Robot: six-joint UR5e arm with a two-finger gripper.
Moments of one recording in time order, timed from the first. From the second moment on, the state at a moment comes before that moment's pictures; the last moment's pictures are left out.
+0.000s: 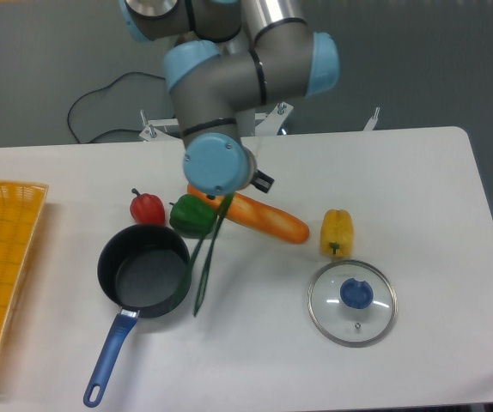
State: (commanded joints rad) arm 2.29 -1.84 -1.53 -1.87 1.81 0.77
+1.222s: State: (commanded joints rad) arm 2.22 -1.84 -1.54 -1.91 1.78 0.76
